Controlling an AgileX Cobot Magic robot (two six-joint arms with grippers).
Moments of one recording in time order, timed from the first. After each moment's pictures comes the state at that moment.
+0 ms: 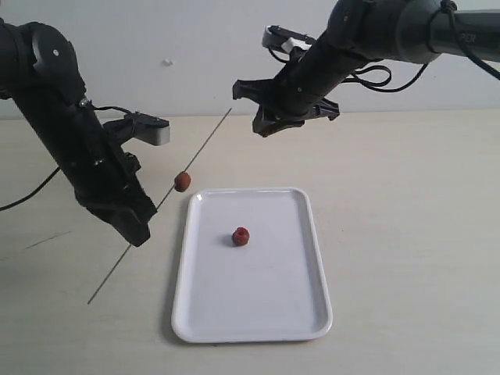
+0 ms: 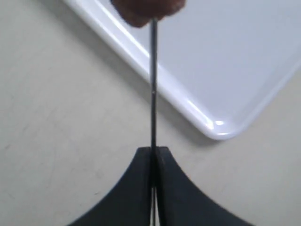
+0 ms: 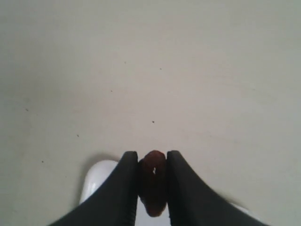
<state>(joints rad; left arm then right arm) -0.37 1.92 -1.34 -0.36 1.10 0.61 0.21 2.25 -1.87 0.48 0.76 -0.05</state>
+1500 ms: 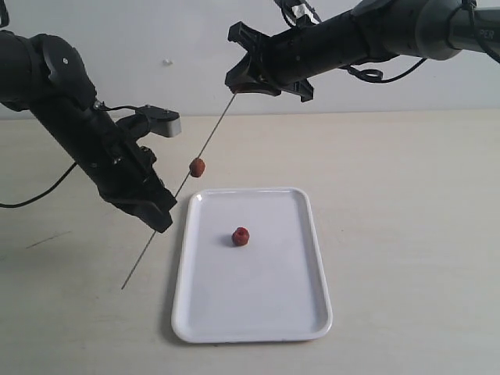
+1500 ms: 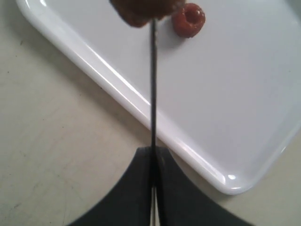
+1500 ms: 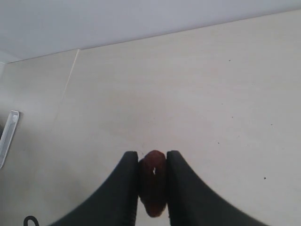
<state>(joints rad) -0.37 1.96 -1.35 -0.46 0.96 0.67 0.16 2.25 -1.87 1.10 0.73 -0.43</state>
